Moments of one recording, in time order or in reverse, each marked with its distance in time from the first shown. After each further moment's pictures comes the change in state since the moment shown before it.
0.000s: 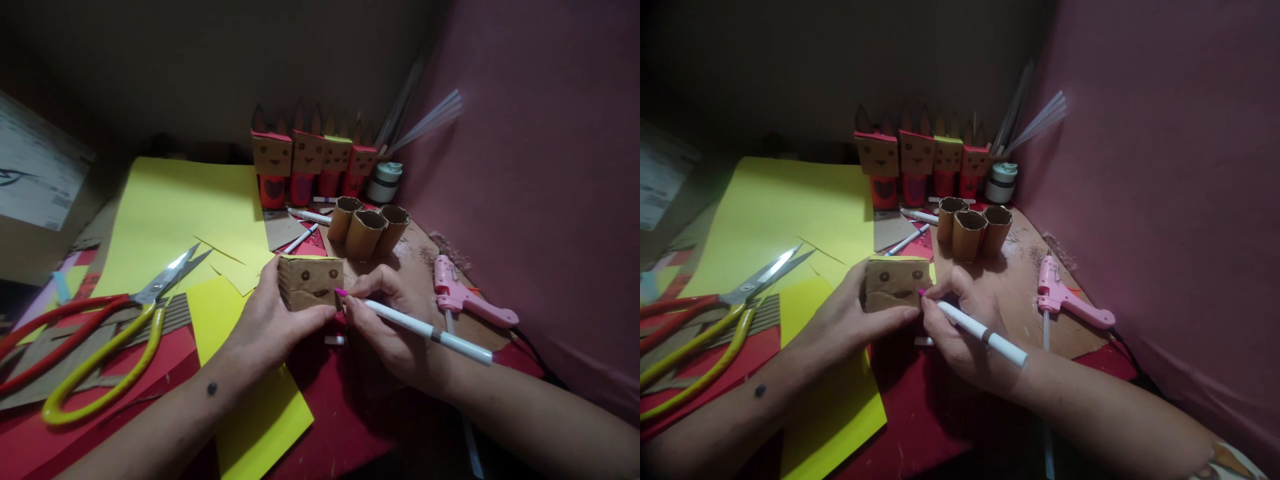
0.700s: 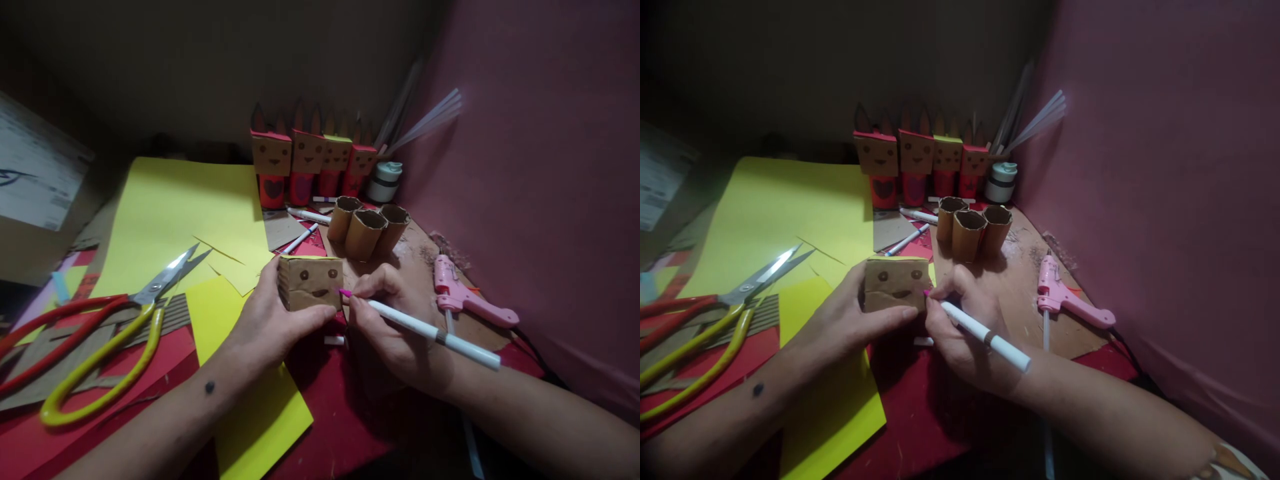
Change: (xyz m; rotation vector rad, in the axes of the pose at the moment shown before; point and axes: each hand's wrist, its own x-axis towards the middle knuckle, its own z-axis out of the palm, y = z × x) left_hand 0.000 -0.004 0.000 -0.055 0.016 -0.009; right_hand 0.000 -0.001 -0.002 -0.129 0.045 -0.060
